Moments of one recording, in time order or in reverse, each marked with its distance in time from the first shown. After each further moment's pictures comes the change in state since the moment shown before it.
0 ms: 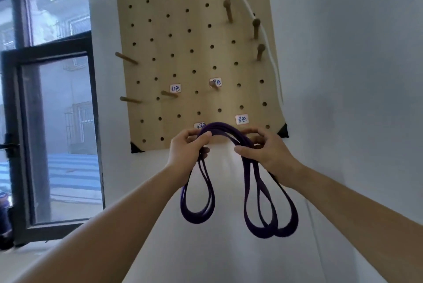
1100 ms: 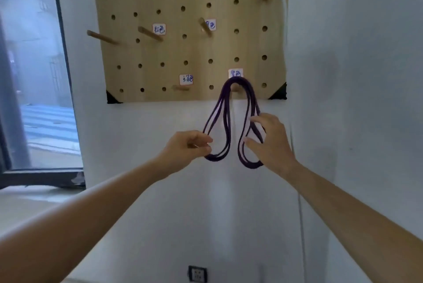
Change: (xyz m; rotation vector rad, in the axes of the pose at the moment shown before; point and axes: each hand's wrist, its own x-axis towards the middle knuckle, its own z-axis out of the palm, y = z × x) left_hand -0.002 -0.120 0.000 0.465 -0.359 0.011; right_hand -0.002 0.124 -0.031 -0.627 0.142 -0.074
